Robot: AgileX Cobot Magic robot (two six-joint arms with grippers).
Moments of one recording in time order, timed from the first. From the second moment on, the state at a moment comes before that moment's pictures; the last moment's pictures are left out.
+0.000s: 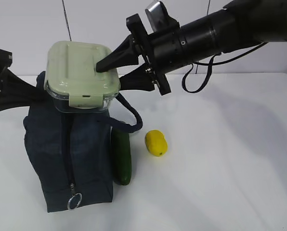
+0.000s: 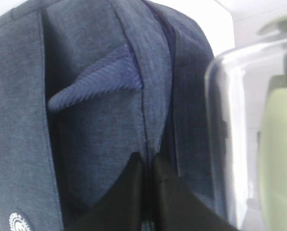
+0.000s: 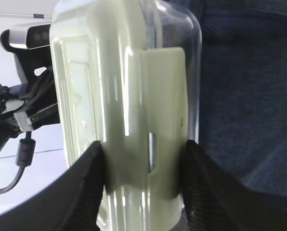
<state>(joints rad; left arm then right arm) 0.04 1.53 -0.86 -1.26 0.89 0.69 0.32 1.99 -1.53 1.33 1.14 -0.42</state>
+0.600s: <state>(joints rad) 0.04 1.53 -0.86 -1.27 0.90 0.69 0.34 2.04 -1.59 1.10 1.11 -0.31</state>
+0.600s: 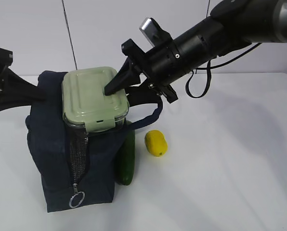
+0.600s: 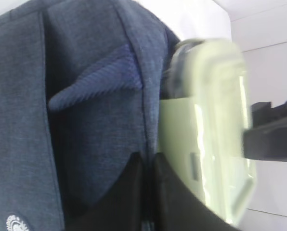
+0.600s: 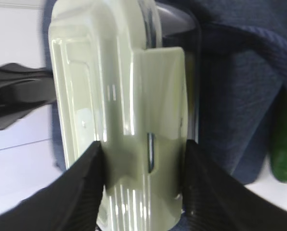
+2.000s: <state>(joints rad) 0.04 1.56 -0.86 -1.32 0.92 0.70 0.52 2.10 -1.68 0.86 0.94 -0.27</state>
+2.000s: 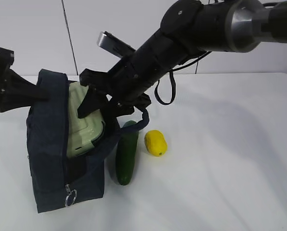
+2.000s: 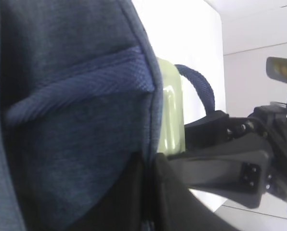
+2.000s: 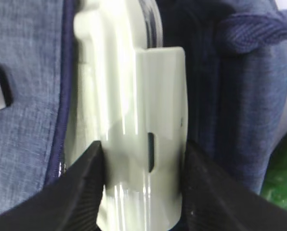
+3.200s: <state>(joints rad) 0.04 1.57 -0.86 -1.38 1.01 0.73 0.61 2.11 -1.73 0.87 1.03 -0.37</state>
